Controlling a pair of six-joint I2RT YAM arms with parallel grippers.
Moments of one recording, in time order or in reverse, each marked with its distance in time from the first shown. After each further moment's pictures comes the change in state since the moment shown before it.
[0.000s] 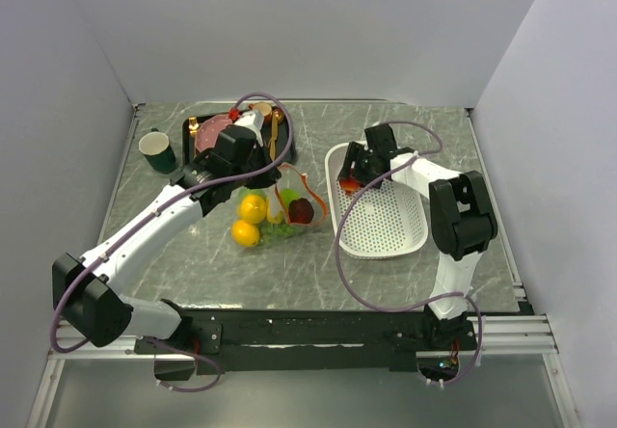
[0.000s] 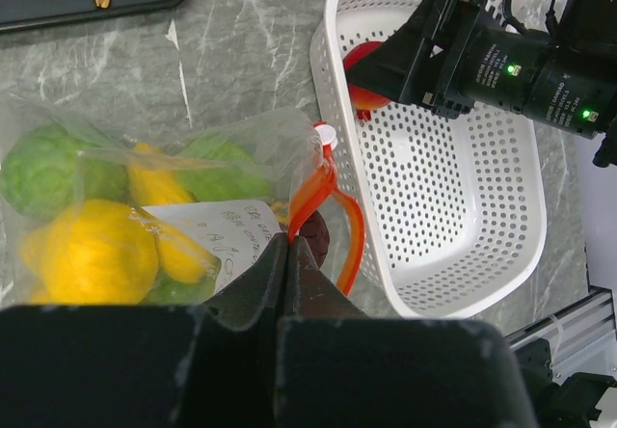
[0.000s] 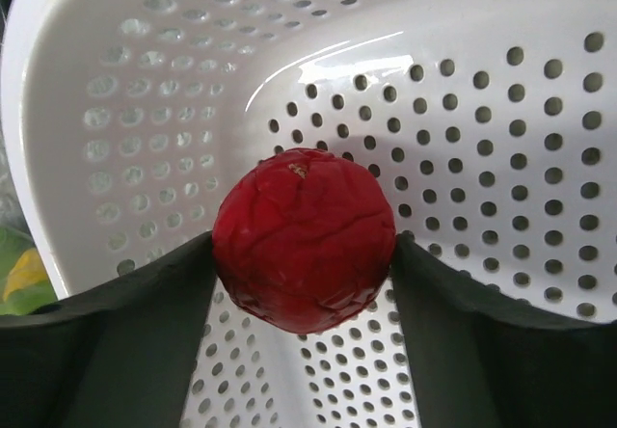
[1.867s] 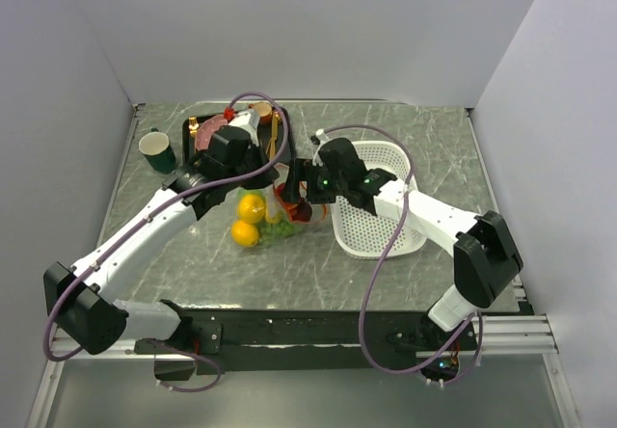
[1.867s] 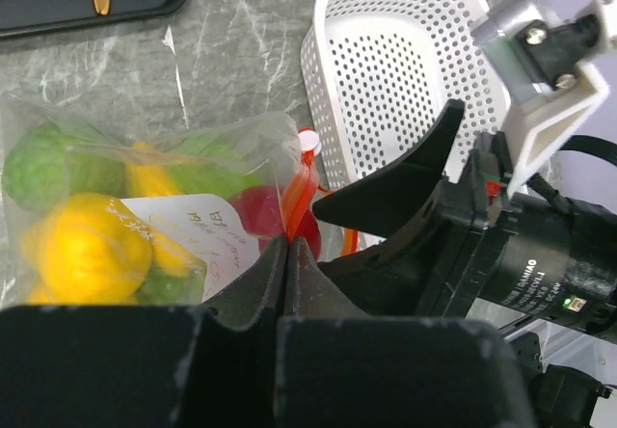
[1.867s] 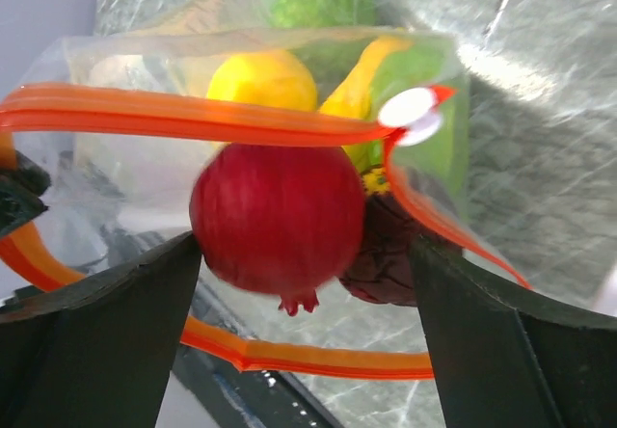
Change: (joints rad) left arm 0.000 -0.044 -0.001 -0.018 0.006 0.000; right arm 0.401 -0.326 -0.095 0.049 -0.123 0.062
